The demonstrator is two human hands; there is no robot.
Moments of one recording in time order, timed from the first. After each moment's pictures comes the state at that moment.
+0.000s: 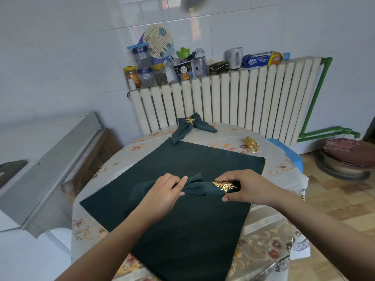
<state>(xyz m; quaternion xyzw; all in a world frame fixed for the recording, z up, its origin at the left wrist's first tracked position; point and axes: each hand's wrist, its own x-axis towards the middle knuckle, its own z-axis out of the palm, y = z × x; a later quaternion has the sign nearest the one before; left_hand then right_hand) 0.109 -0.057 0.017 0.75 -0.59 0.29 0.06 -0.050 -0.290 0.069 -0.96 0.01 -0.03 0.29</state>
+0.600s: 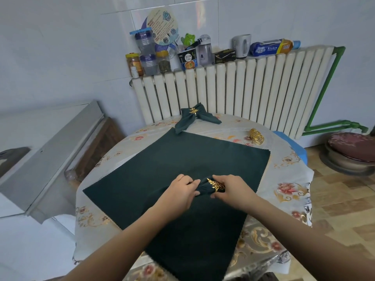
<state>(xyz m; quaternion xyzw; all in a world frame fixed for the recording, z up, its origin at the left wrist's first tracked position) 0.076 -0.079 0.011 0.81 -0.56 0.10 0.13 -0.024 -0.245 0.031 -0.95 0.11 -0.01 0.31</state>
